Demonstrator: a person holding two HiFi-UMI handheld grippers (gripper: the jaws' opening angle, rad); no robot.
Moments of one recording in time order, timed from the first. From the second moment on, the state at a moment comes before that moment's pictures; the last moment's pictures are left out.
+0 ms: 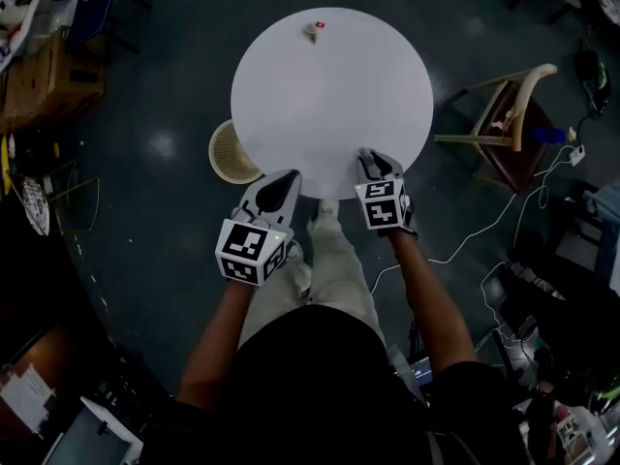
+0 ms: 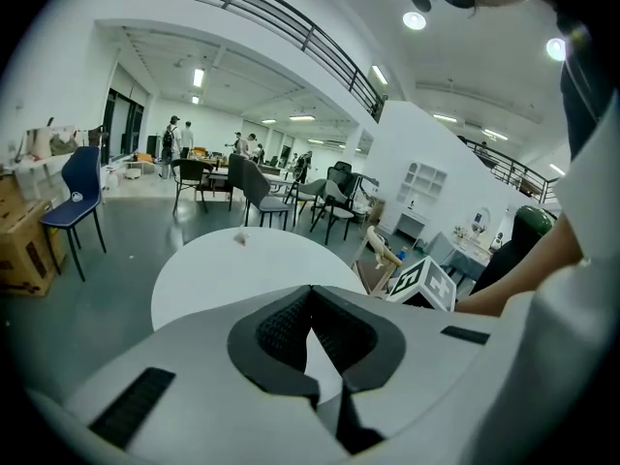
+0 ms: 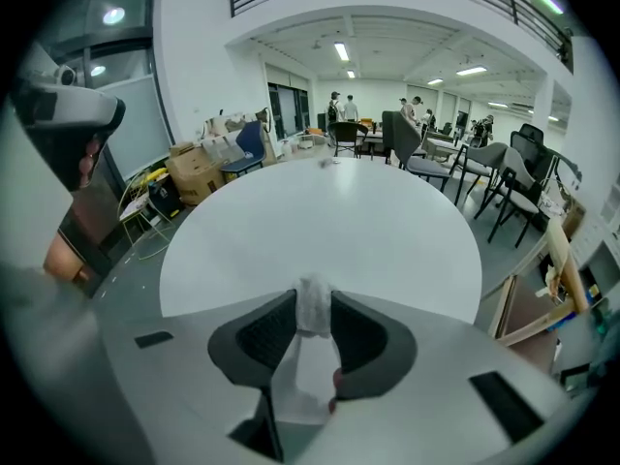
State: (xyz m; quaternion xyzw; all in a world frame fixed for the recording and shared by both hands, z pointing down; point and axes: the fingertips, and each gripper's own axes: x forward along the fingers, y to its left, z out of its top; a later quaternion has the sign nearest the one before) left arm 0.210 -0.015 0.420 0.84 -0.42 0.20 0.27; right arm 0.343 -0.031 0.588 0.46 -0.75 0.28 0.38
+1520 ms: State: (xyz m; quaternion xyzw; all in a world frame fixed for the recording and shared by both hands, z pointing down) left arm -0.033 0.011 0.440 0.79 -0.51 0.16 0.31; right arm 0.119 -0.025 0.571 0.41 -0.78 0.24 0.40
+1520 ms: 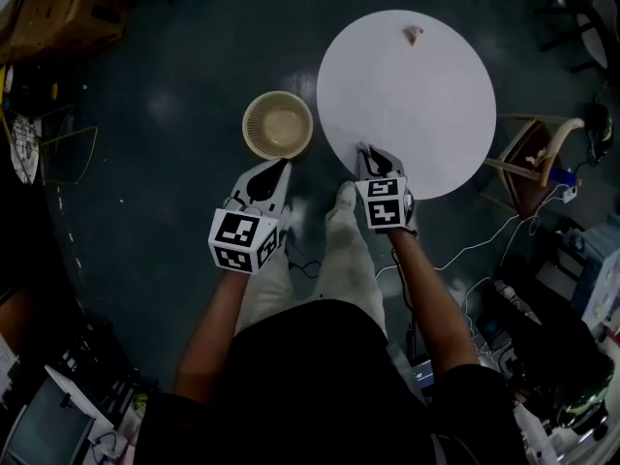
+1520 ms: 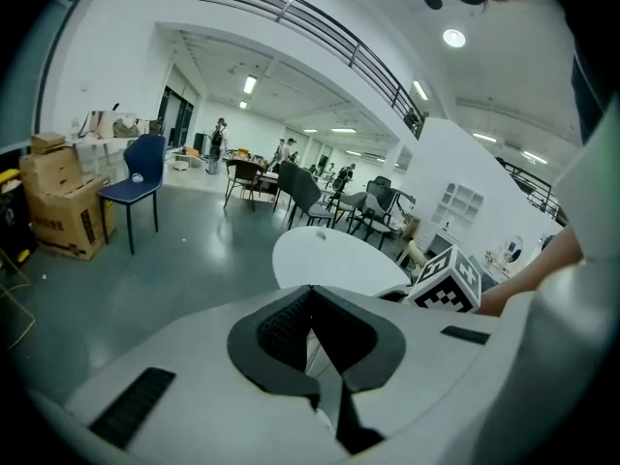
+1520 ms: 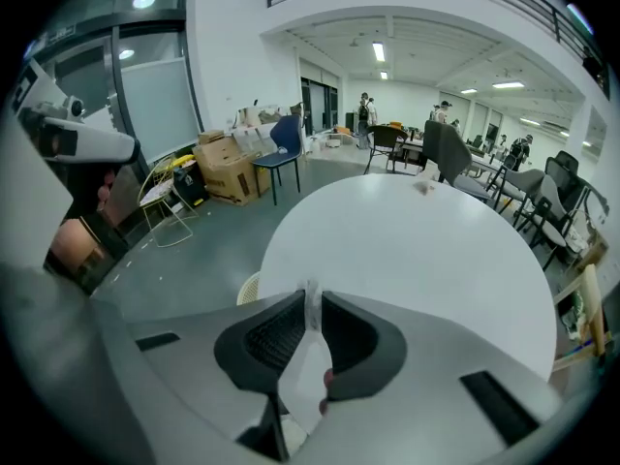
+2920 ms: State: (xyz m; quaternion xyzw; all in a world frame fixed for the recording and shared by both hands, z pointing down) left arm -0.210 0.022 0.643 0.72 -0.56 0.15 0.38; right arm -0.127 -0.031 0.718 0.32 -0.81 0.26 0.41
